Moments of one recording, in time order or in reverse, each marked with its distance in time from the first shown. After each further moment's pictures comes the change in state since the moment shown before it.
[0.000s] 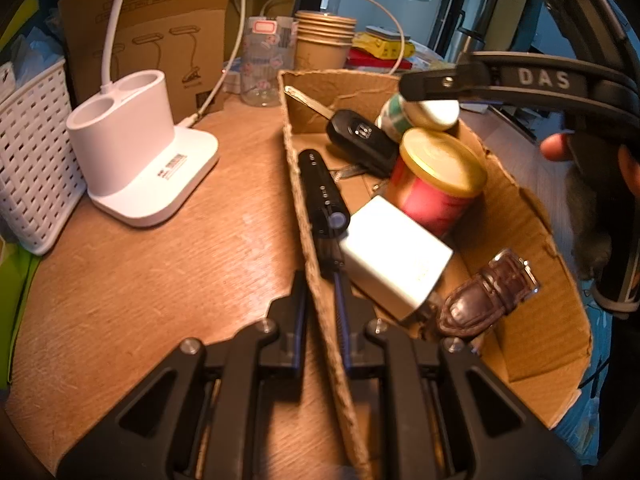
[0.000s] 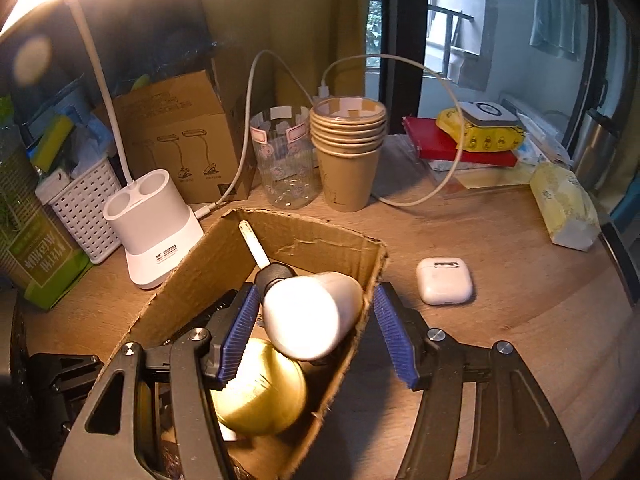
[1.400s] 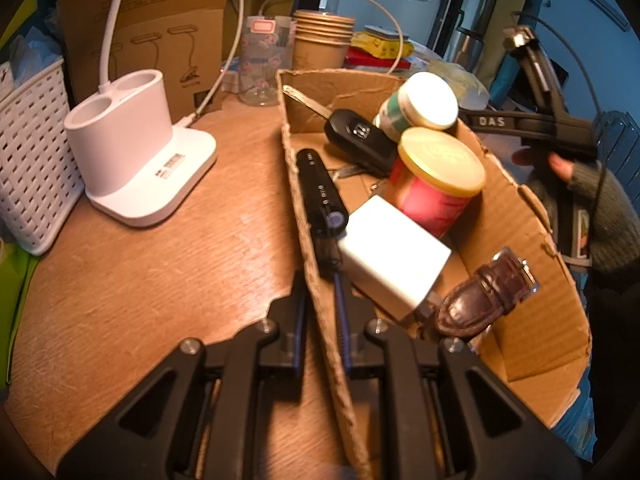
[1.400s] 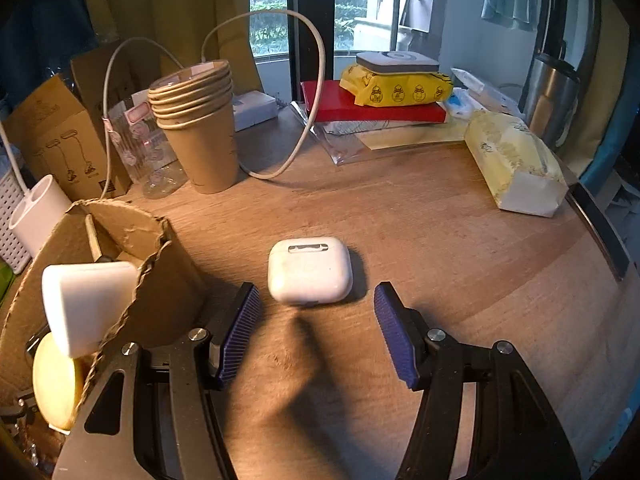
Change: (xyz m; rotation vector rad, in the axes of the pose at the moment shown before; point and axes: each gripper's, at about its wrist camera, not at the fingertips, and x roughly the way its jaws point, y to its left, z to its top) left arm 0.001 -0.001 0.000 0.000 0.001 -0.005; right arm 0.048 -0.103 -0.016 0.087 0.041 -0.140
